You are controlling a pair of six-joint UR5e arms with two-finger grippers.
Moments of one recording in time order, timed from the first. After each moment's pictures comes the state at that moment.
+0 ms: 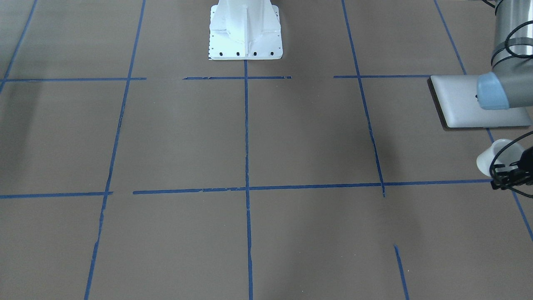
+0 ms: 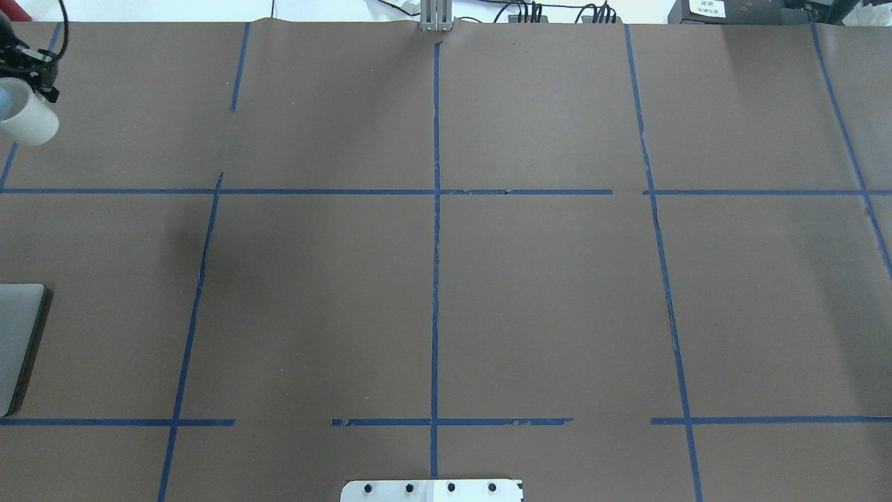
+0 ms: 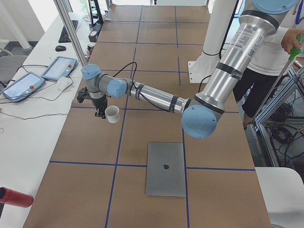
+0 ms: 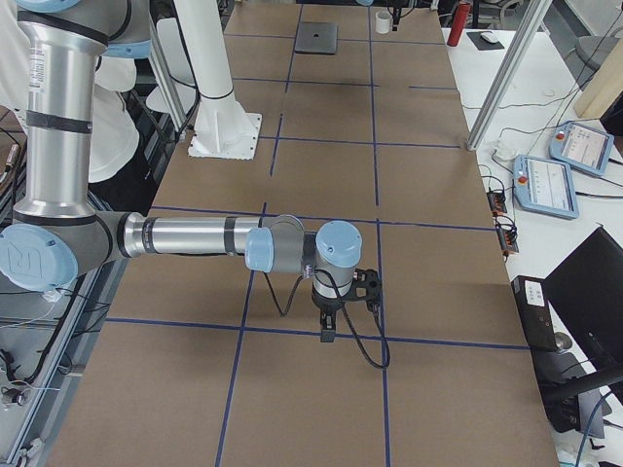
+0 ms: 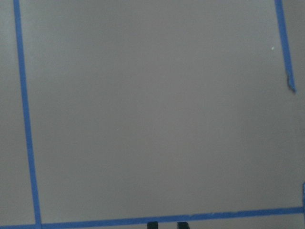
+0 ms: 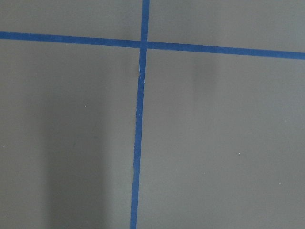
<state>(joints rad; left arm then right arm) -1.31 -1.97 -1.43 -1.58 -2.28 -0.26 1.54 -1.71 1.75 -1.64 2.28 -0.04</state>
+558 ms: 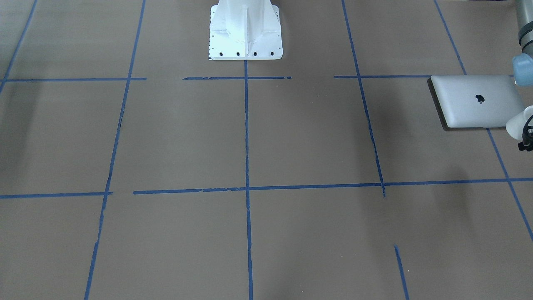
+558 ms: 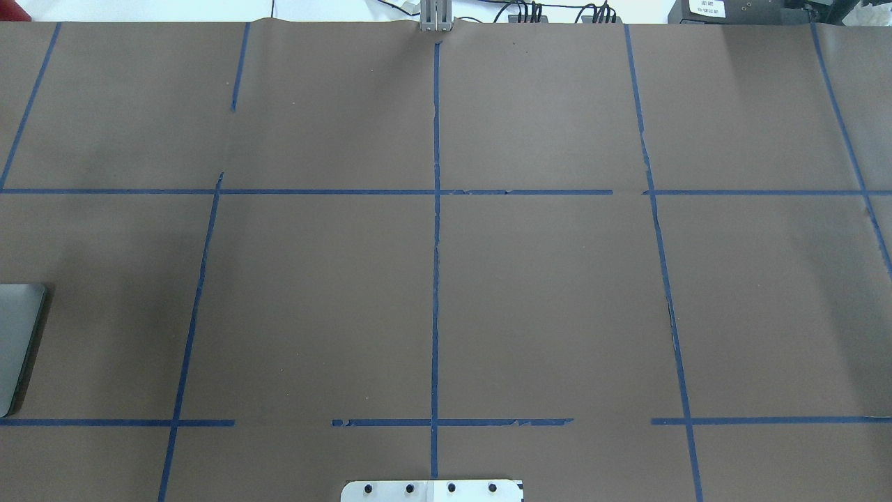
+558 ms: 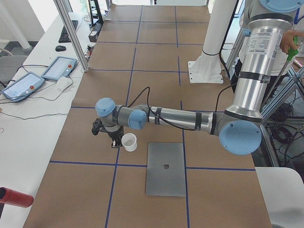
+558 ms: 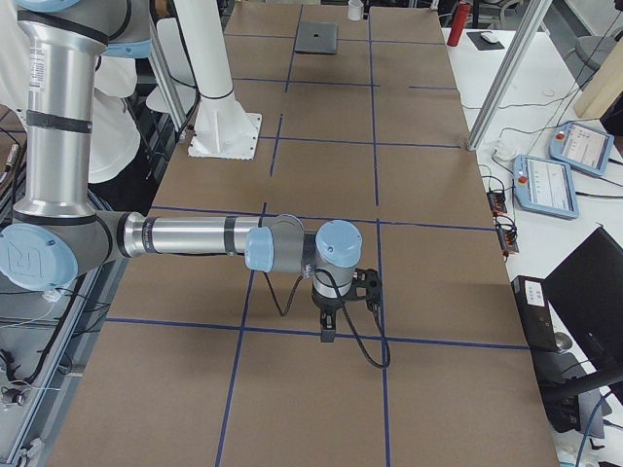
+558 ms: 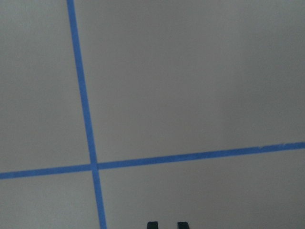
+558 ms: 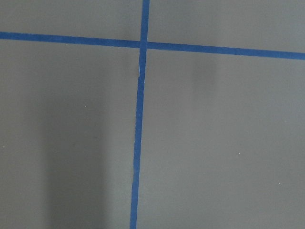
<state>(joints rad) -1.37 -1.69 -1.47 -1.71 -2.32 -0.14 1.54 -1.71 1.75 -1.64 2.28 -0.04</state>
